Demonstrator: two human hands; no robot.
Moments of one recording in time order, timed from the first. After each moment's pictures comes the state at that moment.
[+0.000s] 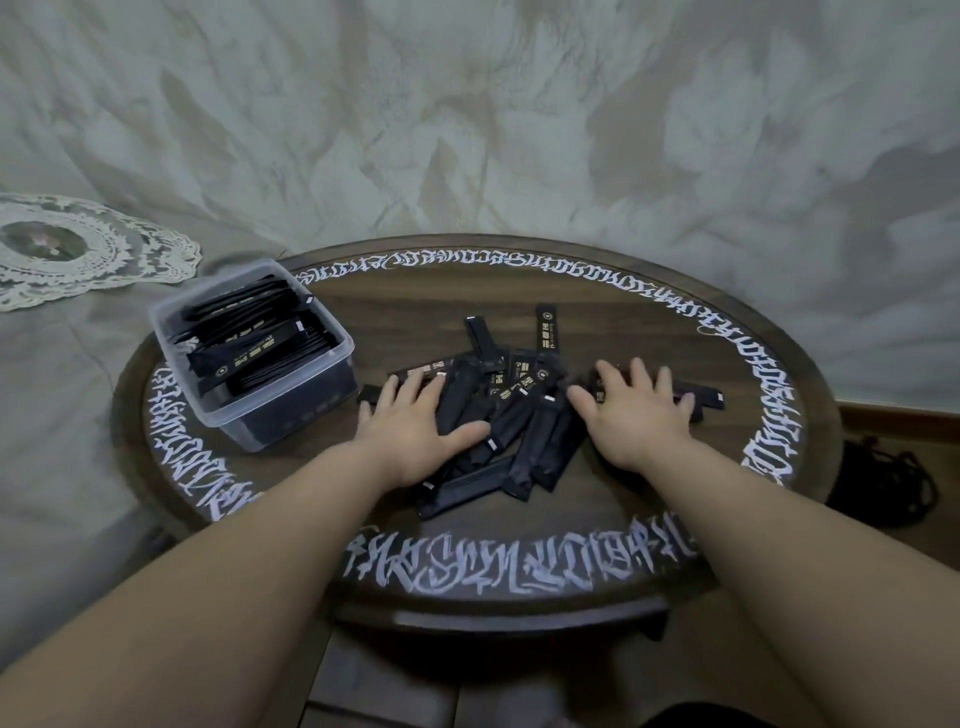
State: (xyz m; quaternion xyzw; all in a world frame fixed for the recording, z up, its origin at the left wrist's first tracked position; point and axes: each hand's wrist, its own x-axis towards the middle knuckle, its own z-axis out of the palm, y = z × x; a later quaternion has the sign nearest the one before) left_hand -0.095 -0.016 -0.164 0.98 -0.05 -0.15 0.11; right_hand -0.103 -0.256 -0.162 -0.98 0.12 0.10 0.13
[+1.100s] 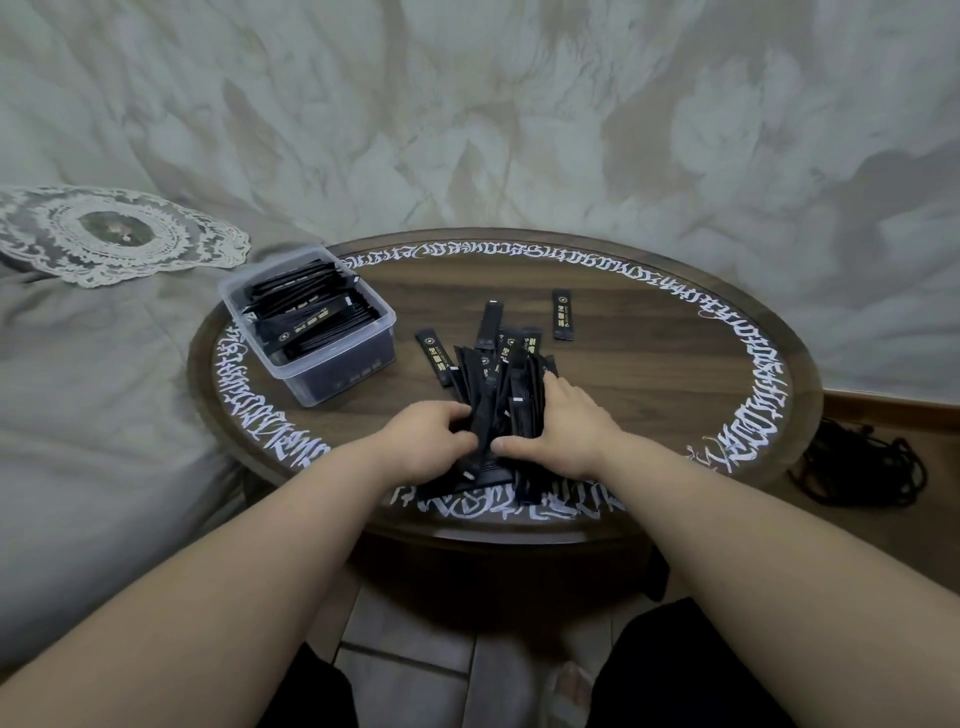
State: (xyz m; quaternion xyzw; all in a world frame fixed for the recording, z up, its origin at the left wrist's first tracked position) left_hand -0.172 -0.003 -0.132 0.93 -0.04 -0.20 0.30; right_hand -0.154 -0.188 -0.164 -0.97 -0.04 0.13 0.20
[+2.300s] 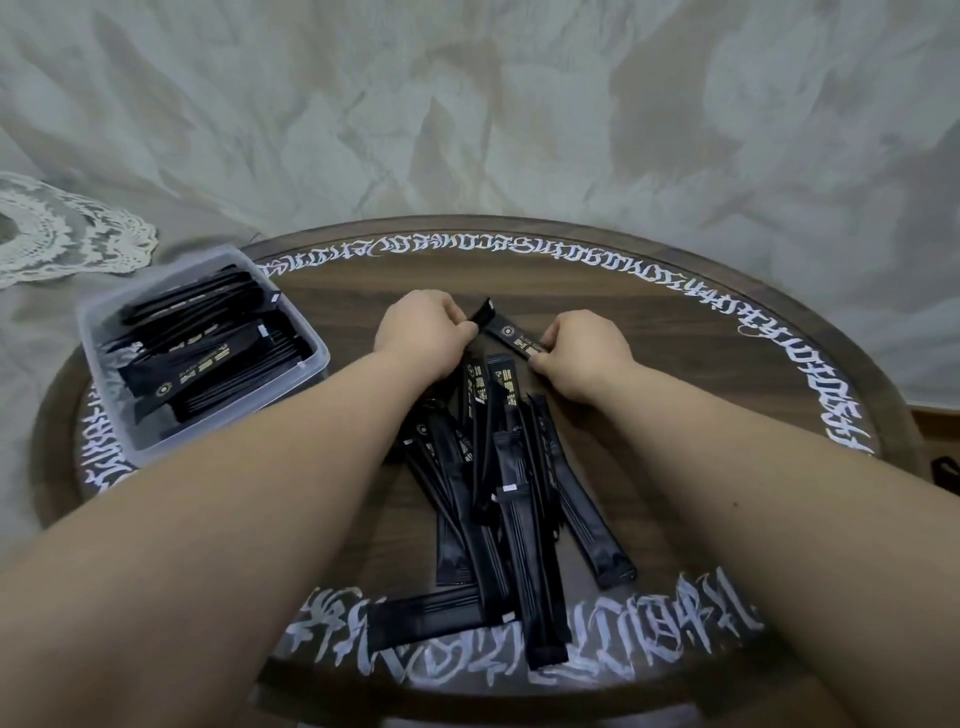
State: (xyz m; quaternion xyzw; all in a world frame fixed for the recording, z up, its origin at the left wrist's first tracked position) left_hand 0.019 -0.046 -0.147 0.96 0.03 0.03 0.27; right_hand -0.001 -0.212 -0.162 -0.98 0.05 0.01 0.19
